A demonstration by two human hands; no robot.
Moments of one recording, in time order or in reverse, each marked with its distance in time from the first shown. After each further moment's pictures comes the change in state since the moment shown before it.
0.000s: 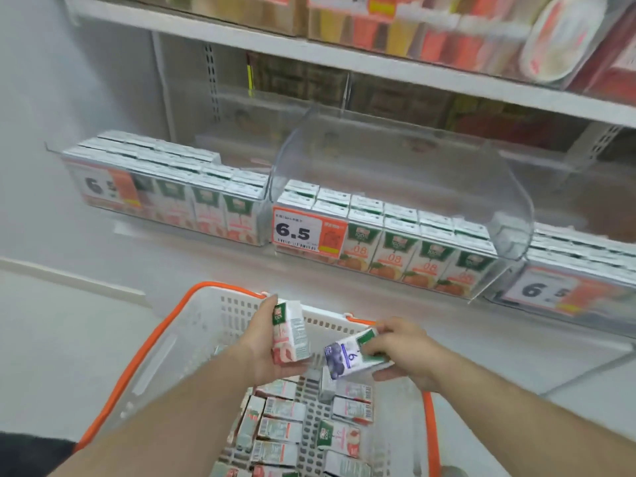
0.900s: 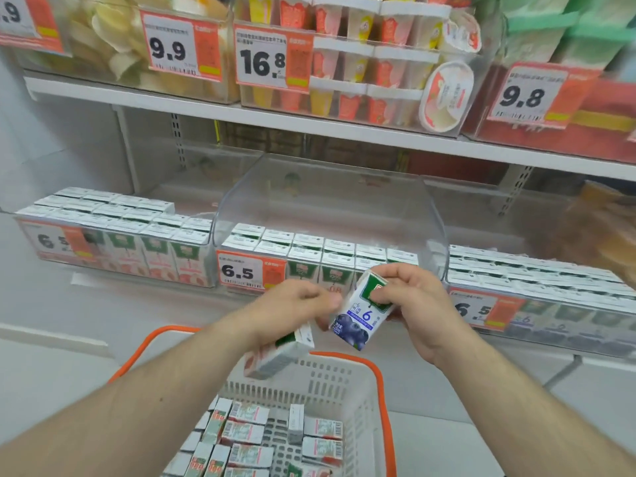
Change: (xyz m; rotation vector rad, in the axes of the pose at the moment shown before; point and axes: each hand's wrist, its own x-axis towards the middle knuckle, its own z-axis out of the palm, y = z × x) left_hand -0.084 0.056 0.115 1.147 -0.252 0.753; right_hand -0.078 -0.069 -0.084 0.410 0.219 -0.525
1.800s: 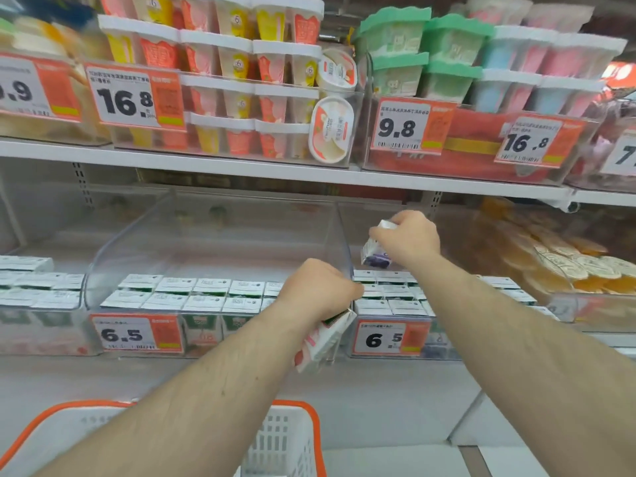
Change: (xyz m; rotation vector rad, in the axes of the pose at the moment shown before) left_hand 0.107 0.129 0.090 0.146 0.215 -0.112; right_hand 0.120 -0.058 -0.142 -0.760 0.582 -0.054
